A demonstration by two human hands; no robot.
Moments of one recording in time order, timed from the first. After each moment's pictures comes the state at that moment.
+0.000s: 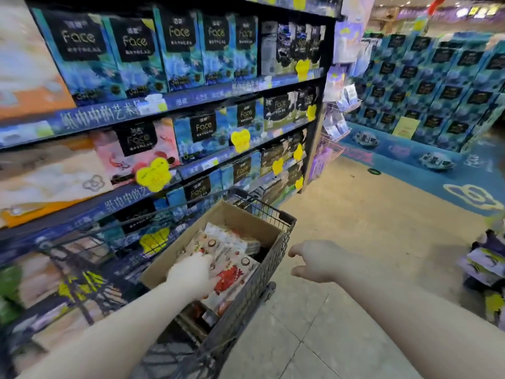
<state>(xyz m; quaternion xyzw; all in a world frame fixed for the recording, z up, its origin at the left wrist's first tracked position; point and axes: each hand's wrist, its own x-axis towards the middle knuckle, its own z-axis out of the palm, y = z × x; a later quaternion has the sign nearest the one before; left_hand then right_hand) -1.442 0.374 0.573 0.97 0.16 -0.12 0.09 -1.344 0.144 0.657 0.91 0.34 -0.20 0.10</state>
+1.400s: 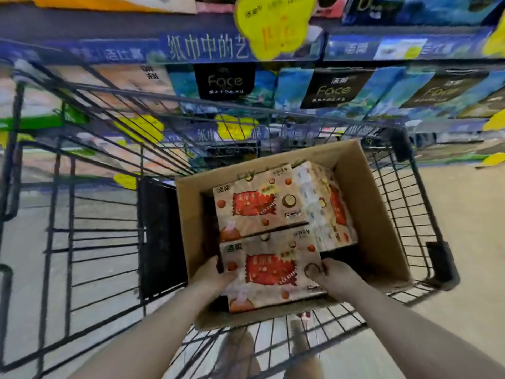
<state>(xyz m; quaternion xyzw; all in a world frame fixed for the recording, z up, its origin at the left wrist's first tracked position) -1.362 0.429 0.338 0.49 0.64 -0.15 0.57 -1.116 0.331 0.347 0.79 0.31 -0.52 0.08</state>
